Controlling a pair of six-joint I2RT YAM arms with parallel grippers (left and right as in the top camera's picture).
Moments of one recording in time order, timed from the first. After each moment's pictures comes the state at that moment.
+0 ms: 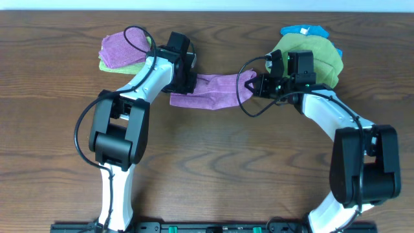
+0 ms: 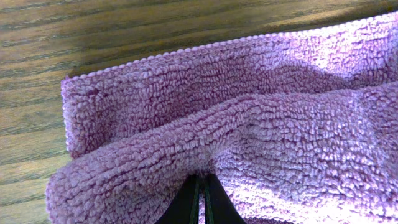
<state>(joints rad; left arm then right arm) -0.31 2.23 1.67 -0.77 0.17 -0.09 0.11 1.86 1.10 -0.15 -0.64 0.36</state>
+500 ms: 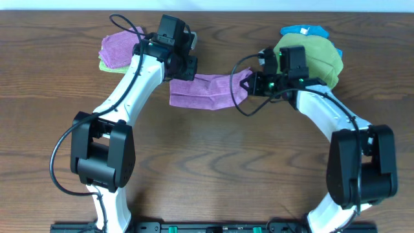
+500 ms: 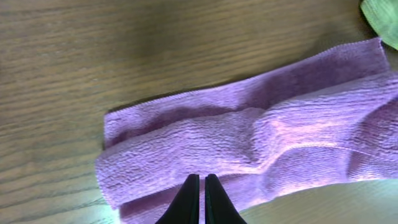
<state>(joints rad) -0.31 2.01 1.66 -0.76 0.23 -0.09 0.18 1.86 1.19 -0.28 -0.57 0.31</state>
